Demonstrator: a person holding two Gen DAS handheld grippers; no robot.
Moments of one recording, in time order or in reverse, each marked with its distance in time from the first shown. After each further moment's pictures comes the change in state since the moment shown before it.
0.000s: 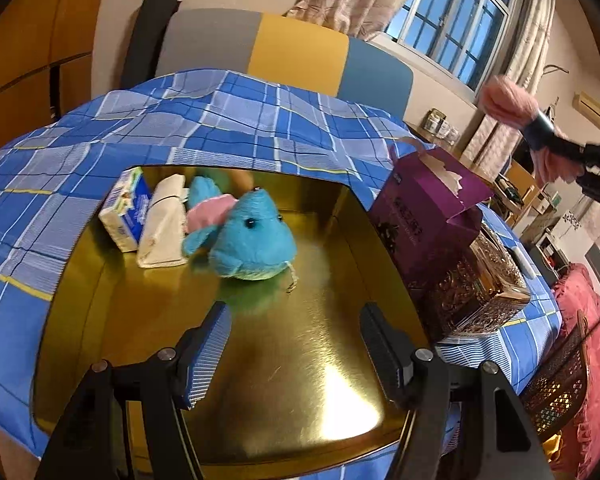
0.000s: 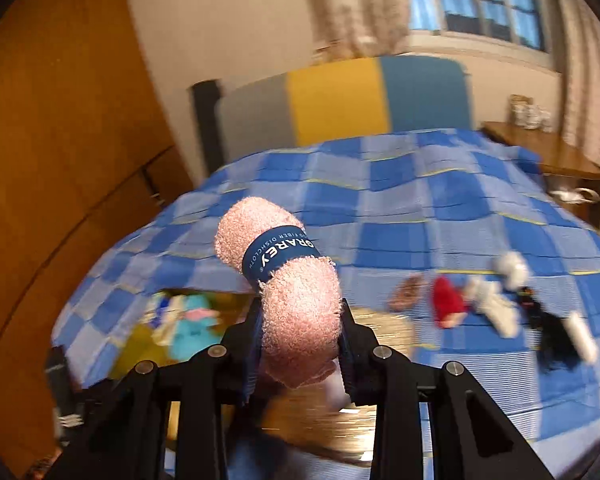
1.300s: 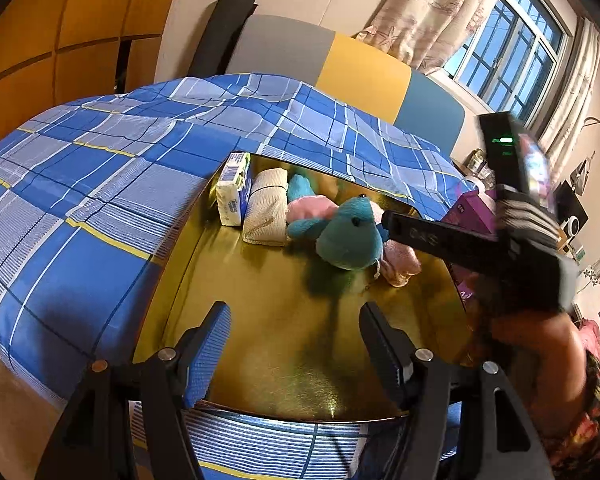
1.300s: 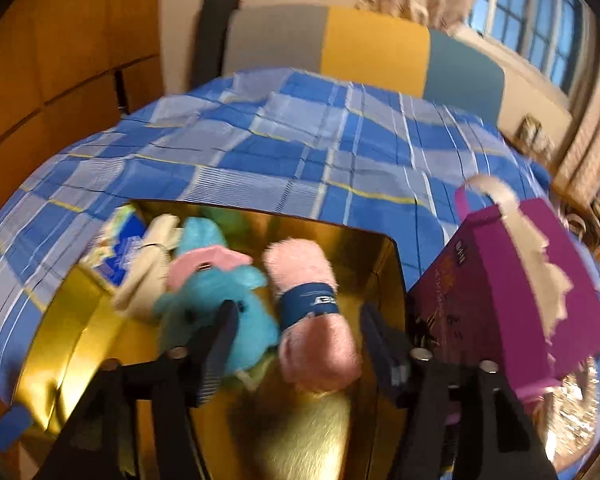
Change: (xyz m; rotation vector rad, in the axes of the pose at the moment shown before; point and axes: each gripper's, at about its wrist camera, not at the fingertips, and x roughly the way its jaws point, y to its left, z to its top) left arm -0.041 0.066 -0.026 -0.182 -0.058 0.098; right arm 0.198 0.154 -0.084 -0.204 0.125 -0.281
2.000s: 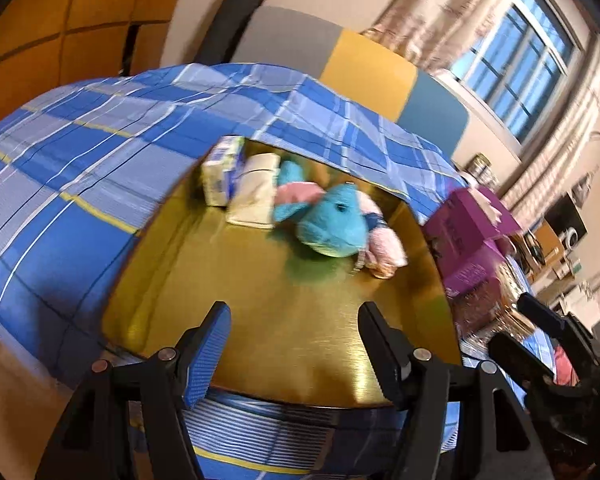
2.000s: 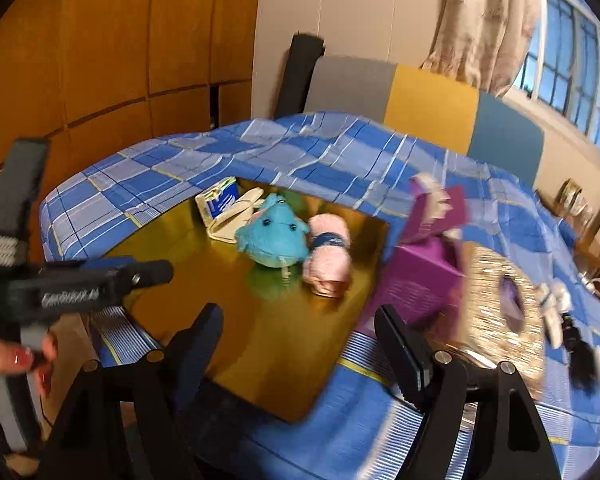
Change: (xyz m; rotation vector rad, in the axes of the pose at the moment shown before) left arm -0.001 -0.022 -0.009 -0.035 0.024 -0.023; right arm -0.131 -0.046 -0.100 -0.202 -0.181 0.189
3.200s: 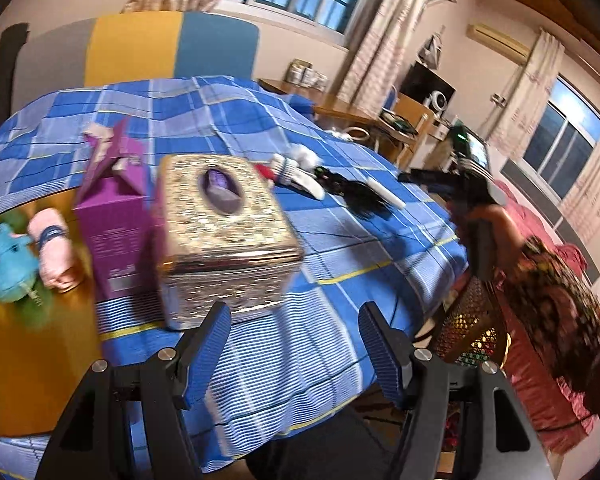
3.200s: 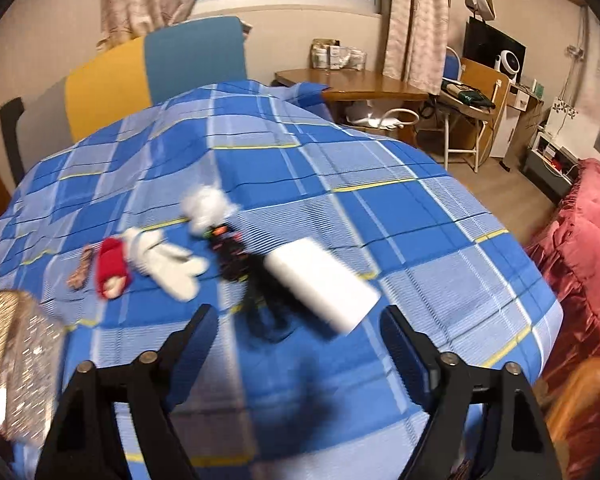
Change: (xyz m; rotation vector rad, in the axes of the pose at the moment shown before) left arm 0.012 -0.265 -0.052 0.499 0.195 -0.392; right arm -0.065 -0.469 -0.115 0.654 0.212 -0.520
